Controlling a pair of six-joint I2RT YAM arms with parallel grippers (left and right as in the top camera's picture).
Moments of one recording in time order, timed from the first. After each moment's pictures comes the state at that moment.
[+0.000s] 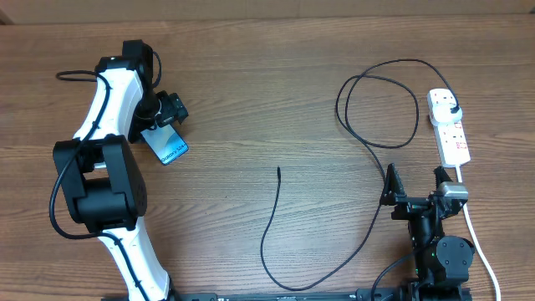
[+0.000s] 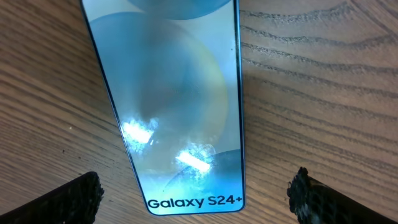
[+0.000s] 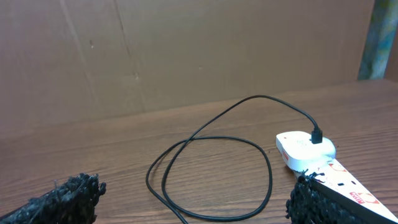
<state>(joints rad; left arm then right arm) 0.08 2.14 1.71 -1.11 -0.03 -0.47 -0.02 0.01 0.02 -0.03 -0.02 0.15</state>
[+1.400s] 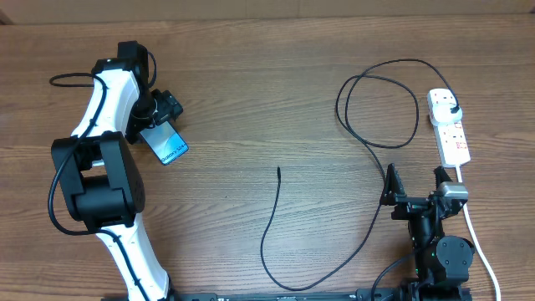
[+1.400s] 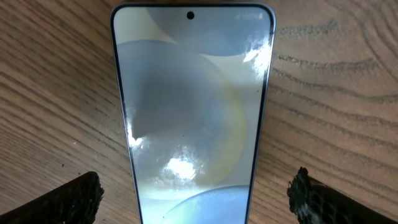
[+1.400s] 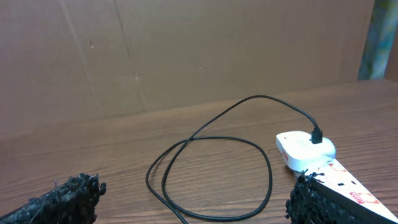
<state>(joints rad) 0.10 2.16 1.71 -1.06 -0.04 -0.57 -0.02 0.01 0.02 -0.03 -0.02 0.15</state>
